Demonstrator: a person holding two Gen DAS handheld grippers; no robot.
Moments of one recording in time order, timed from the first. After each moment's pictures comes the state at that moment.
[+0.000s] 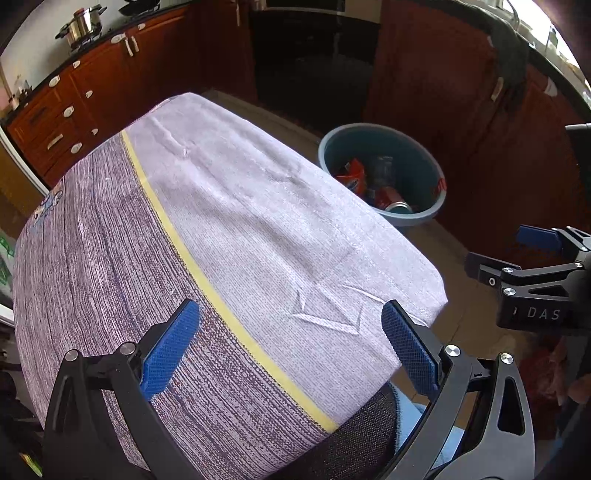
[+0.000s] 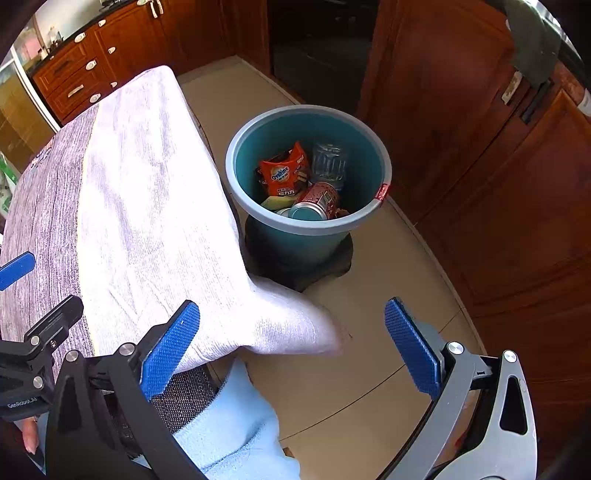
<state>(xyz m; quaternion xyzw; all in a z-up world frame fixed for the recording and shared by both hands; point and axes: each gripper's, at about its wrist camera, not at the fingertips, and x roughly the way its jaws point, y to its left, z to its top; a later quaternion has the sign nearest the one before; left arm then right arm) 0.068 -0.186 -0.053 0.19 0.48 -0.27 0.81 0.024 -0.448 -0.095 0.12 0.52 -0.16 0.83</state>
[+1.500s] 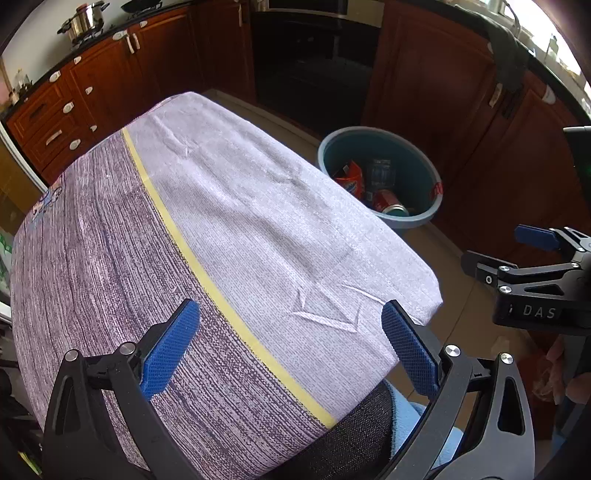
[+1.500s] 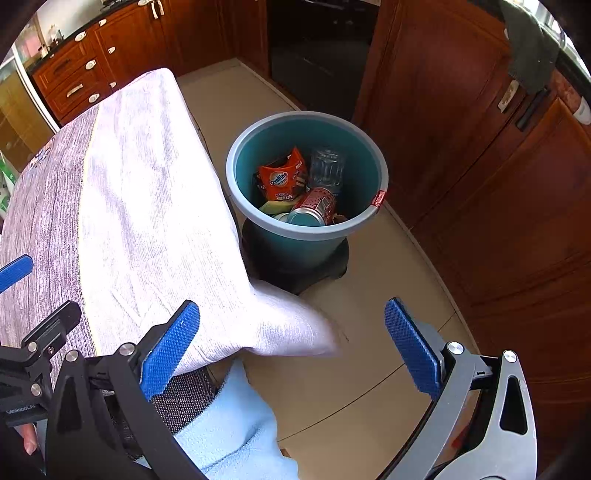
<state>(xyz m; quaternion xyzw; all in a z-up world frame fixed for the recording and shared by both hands) 0.069 -0.179 -0.048 0.18 0.48 -0.28 0.81 0.026 -0.452 -0.090 0.11 0.52 -0.16 0.83</state>
